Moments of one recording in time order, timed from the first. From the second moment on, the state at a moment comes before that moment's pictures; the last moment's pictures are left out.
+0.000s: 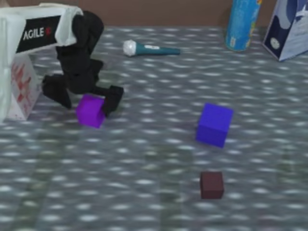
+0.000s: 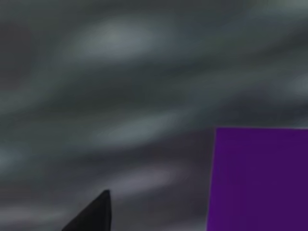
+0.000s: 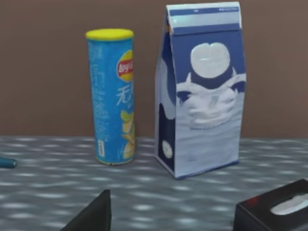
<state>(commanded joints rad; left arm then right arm) -0.29 2.42 1.84 -0.98 0.01 0.03 0.01 0.00 0.00 0.00 0.00 0.00</state>
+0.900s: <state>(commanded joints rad) -0.29 2.44 1.80 -0.93 0.01 0.03 0.01 0.00 0.00 0.00 0.00 0.00</state>
